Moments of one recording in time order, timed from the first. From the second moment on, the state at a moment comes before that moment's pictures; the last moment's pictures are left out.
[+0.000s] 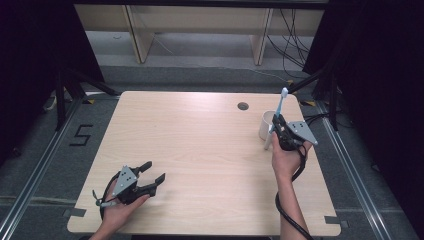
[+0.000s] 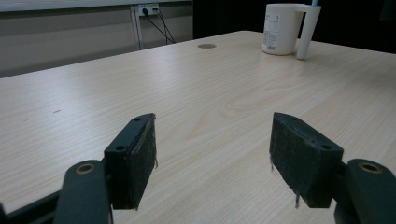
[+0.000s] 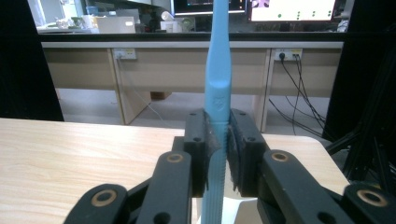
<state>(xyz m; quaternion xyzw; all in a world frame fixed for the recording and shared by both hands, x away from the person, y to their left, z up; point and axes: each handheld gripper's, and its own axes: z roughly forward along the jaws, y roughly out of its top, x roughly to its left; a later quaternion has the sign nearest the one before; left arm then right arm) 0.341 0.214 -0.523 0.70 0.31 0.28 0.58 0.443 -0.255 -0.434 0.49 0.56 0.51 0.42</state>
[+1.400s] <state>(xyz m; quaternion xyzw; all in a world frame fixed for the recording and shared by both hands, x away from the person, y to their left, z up) 0.339 0.213 -0.522 0.71 0.32 0.28 0.57 0.409 -0.263 -0.463 0.50 0.64 0.45 0.38</state>
